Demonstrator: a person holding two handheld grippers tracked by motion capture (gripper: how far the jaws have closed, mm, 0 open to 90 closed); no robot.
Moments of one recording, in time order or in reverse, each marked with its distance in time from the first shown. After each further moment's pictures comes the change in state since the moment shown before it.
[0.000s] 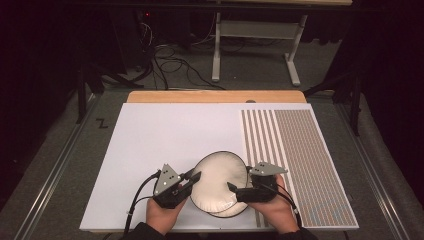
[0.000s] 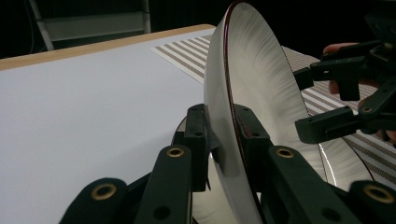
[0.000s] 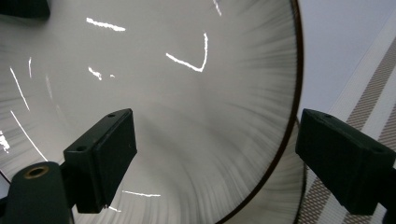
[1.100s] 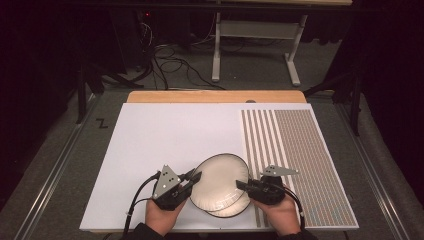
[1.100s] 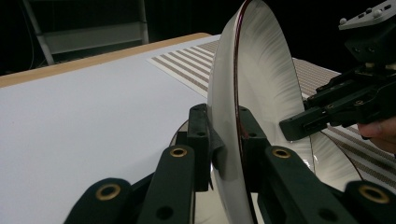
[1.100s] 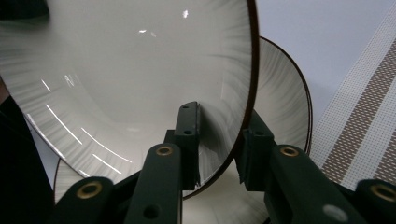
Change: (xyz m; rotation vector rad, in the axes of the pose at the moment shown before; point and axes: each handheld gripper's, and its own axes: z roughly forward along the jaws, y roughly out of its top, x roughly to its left) left arm -0.005 0.004 -0.006 -0.030 -0.010 0.038; right arm -0.019 -0.020 -0.010 -0.019 0.136 0.176
